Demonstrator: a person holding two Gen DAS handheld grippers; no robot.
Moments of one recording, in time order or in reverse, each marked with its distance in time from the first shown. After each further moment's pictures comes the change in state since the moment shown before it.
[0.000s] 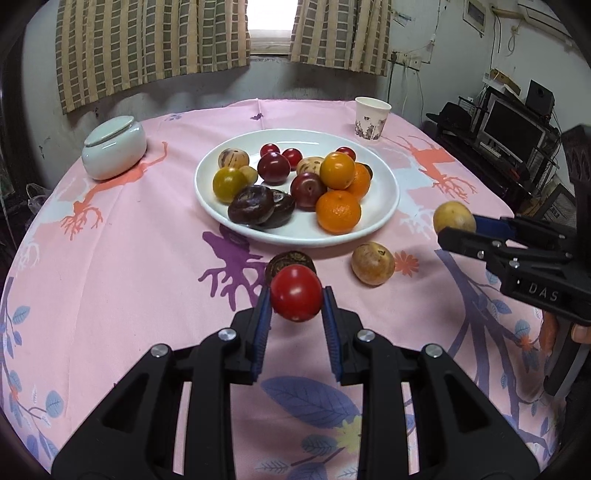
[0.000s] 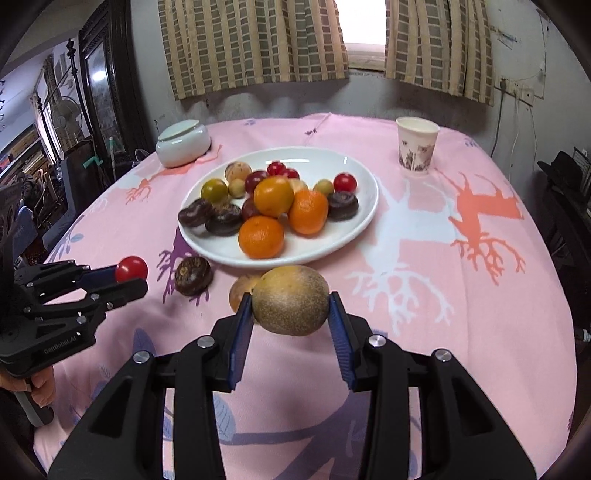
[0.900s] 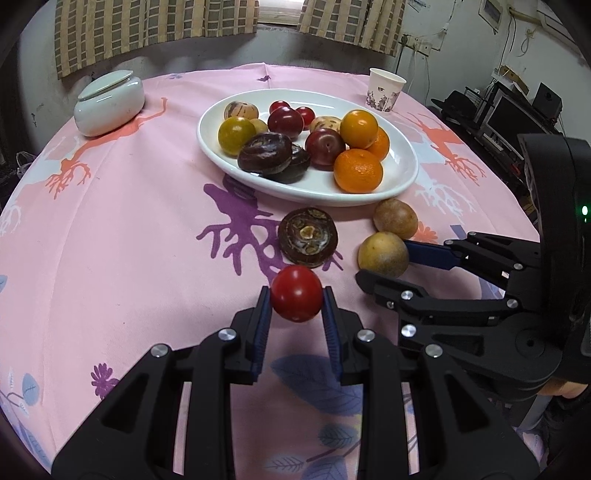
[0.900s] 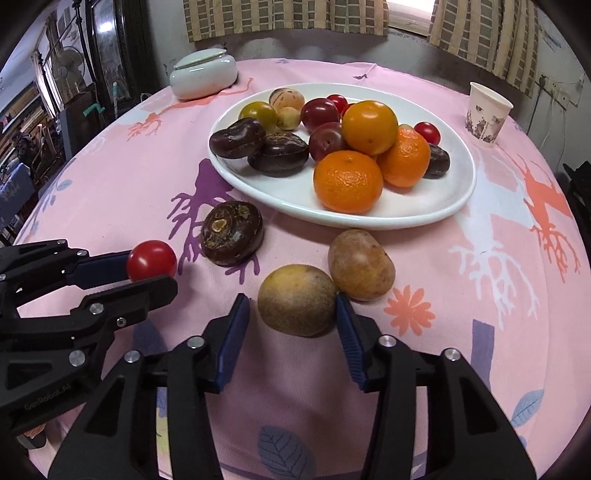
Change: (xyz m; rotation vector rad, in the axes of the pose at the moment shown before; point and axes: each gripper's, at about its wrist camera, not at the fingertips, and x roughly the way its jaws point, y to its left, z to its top) left arm 0.025 0.021 -0.021 -0.066 0.100 -0.051; right arm 0.075 0.067 -0.013 -0.078 0.198 -0.011
